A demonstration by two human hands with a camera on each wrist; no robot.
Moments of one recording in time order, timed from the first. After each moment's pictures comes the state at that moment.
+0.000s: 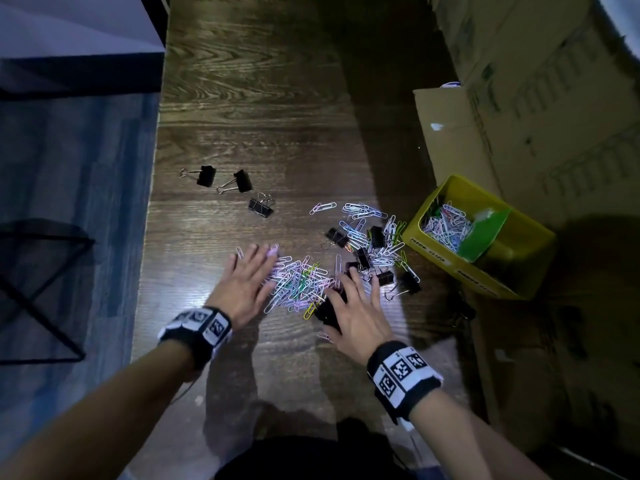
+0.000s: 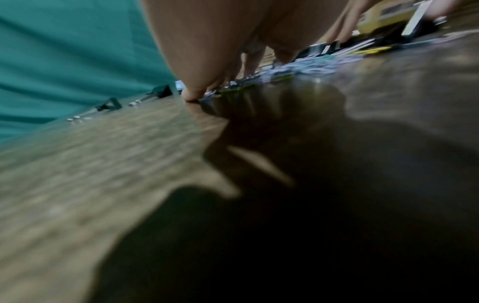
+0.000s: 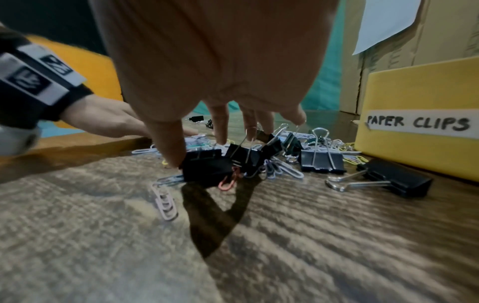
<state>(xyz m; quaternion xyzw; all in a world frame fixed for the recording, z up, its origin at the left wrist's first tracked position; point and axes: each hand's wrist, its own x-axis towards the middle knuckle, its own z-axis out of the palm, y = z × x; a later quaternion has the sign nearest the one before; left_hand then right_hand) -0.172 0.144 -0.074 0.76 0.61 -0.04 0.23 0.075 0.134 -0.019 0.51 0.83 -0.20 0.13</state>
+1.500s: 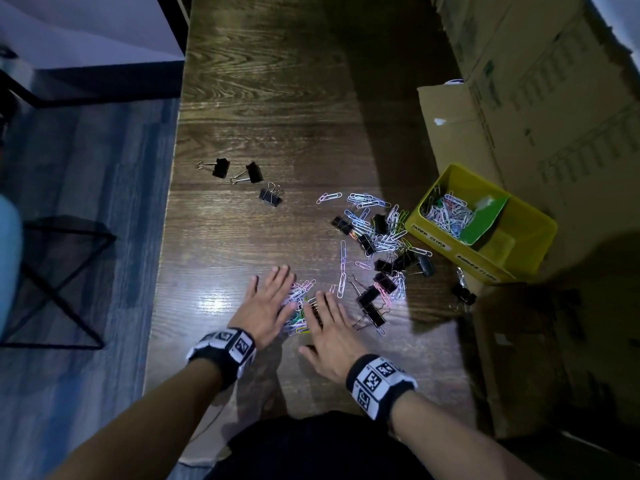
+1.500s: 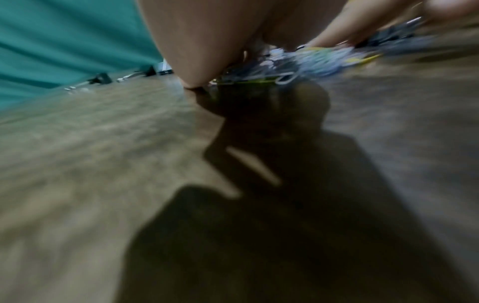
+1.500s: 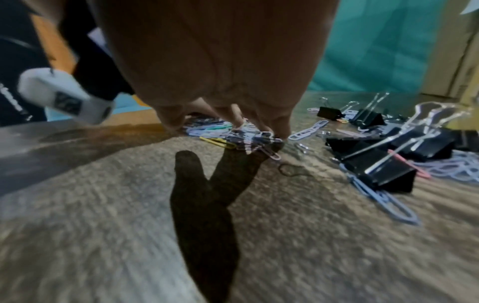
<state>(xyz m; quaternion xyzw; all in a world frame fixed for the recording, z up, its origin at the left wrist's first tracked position) -0.137 0.078 -0.076 0.74 0.61 -0.03 0.28 0.050 0.067 -0.038 0.44 0.85 -0.25 0.13</state>
